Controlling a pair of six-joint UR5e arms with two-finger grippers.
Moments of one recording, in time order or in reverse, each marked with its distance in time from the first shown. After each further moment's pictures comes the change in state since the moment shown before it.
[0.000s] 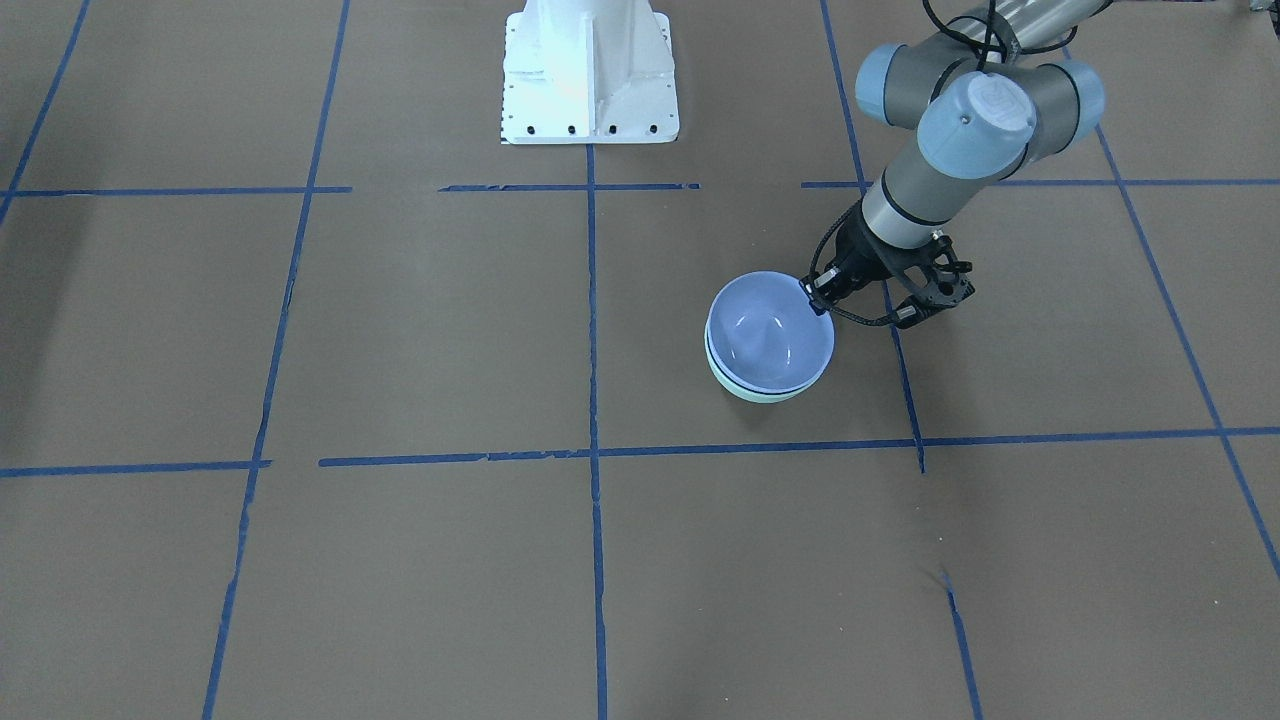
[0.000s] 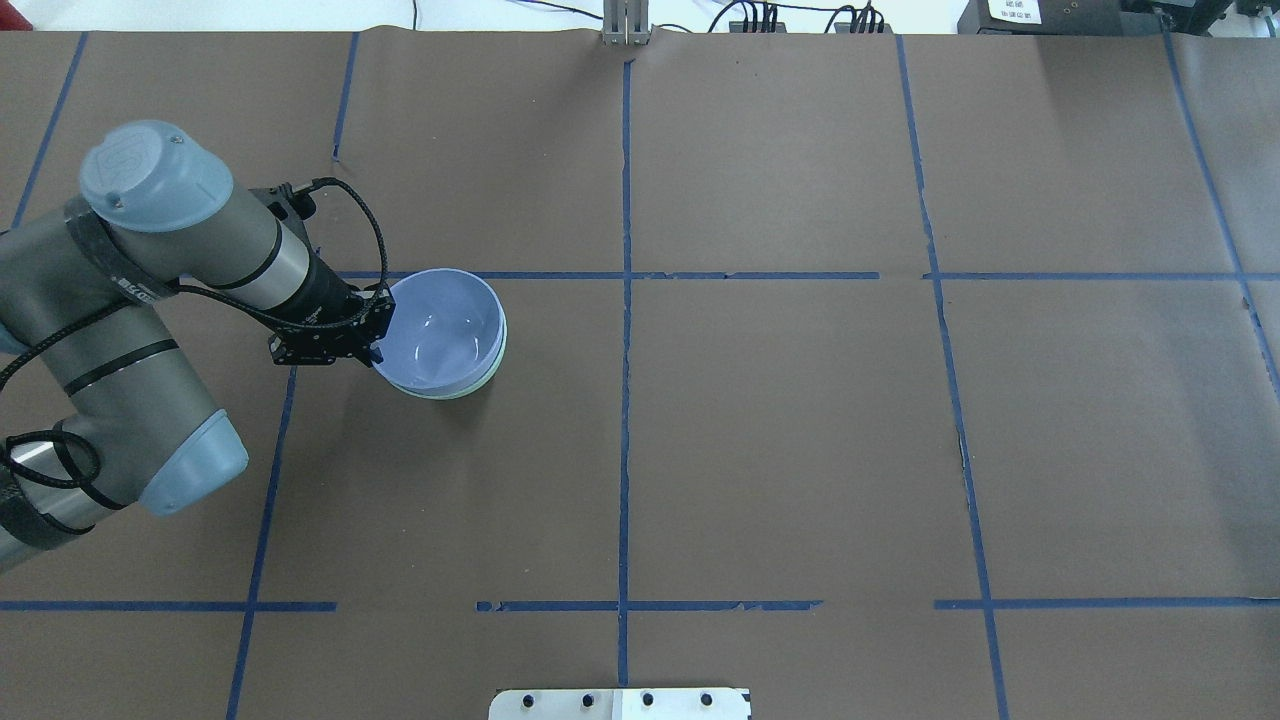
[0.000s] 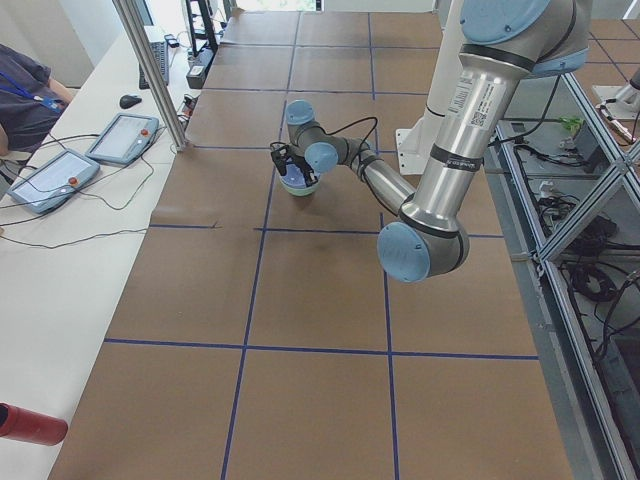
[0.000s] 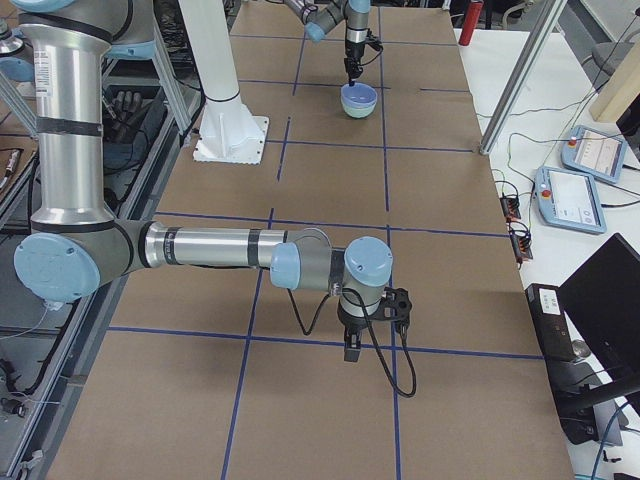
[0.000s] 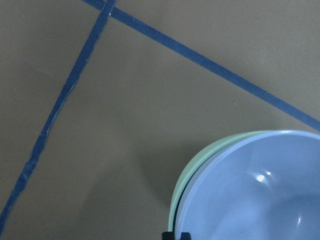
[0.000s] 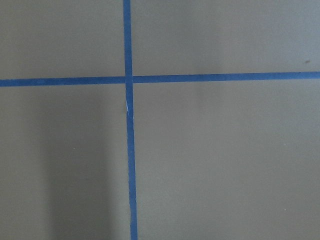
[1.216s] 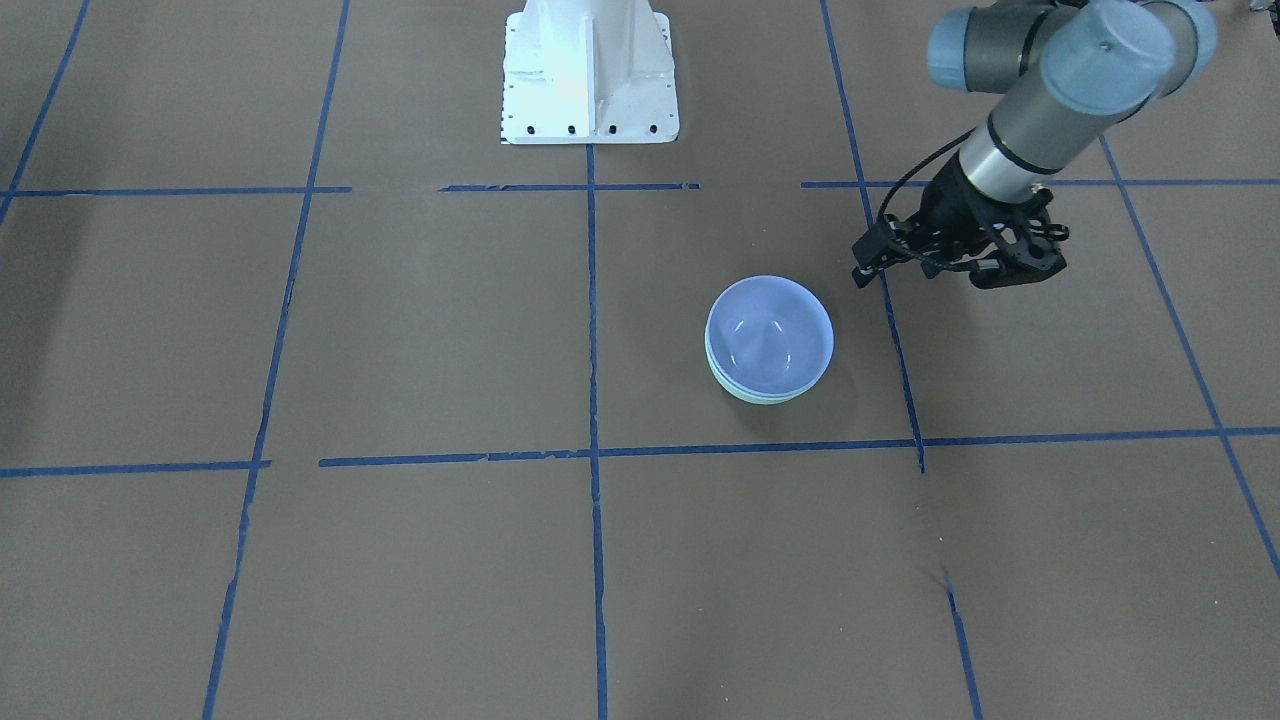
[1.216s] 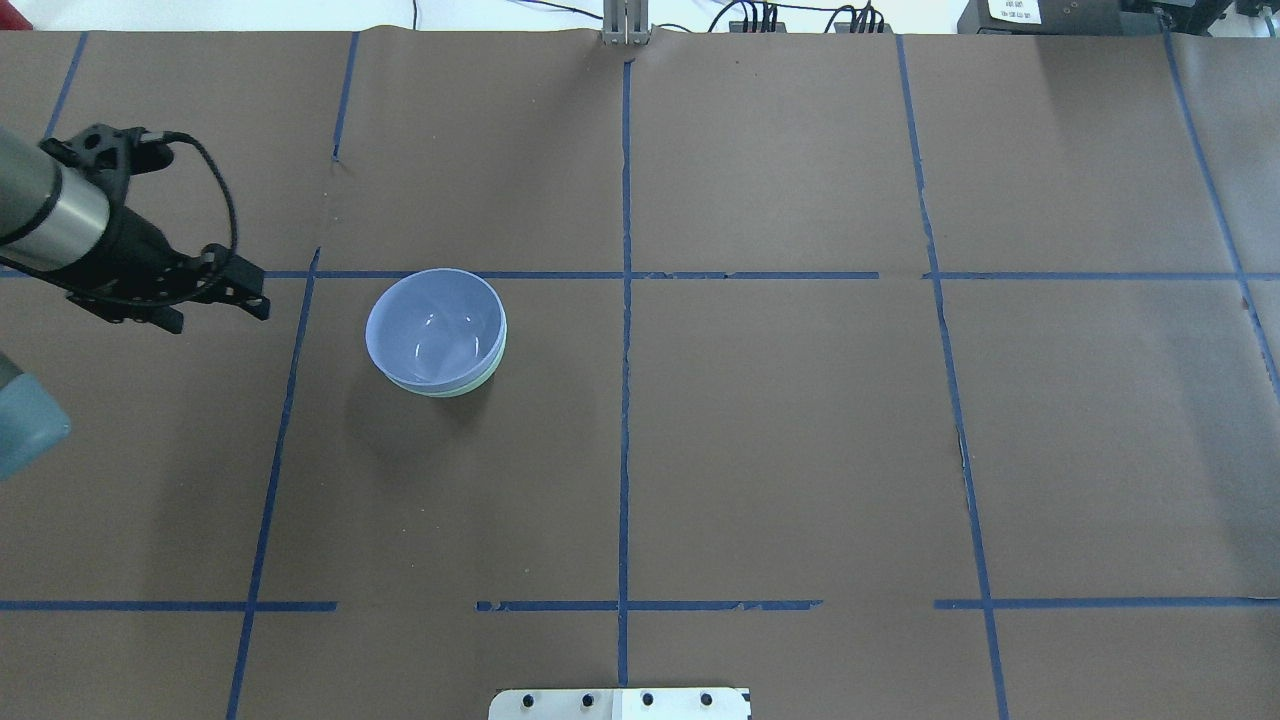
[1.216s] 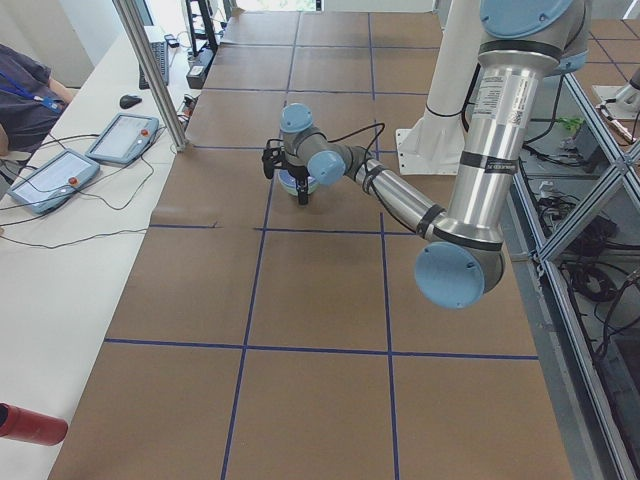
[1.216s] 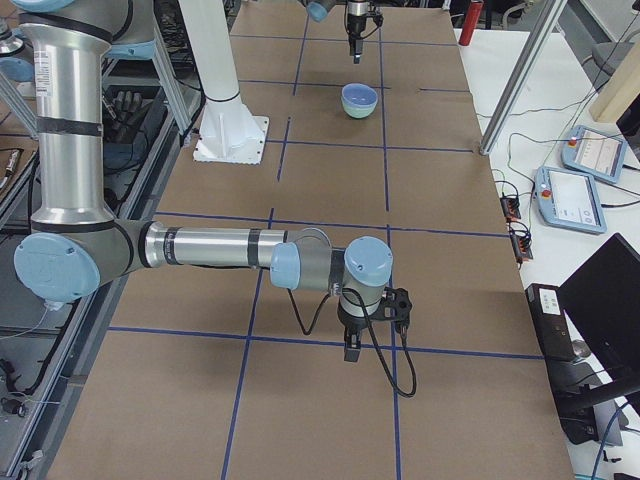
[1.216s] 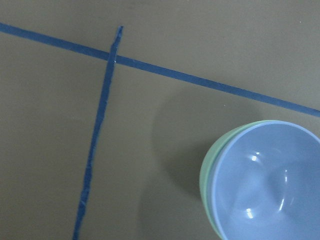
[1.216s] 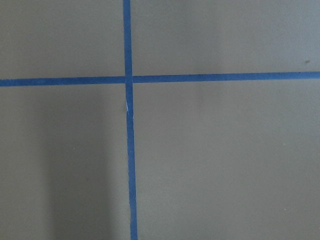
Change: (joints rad) left arm -0.217 0.234 -0.153 0.005 -0.104 0.594; right arm 0.000 0.000 0.000 0.000 0.000 -0.001
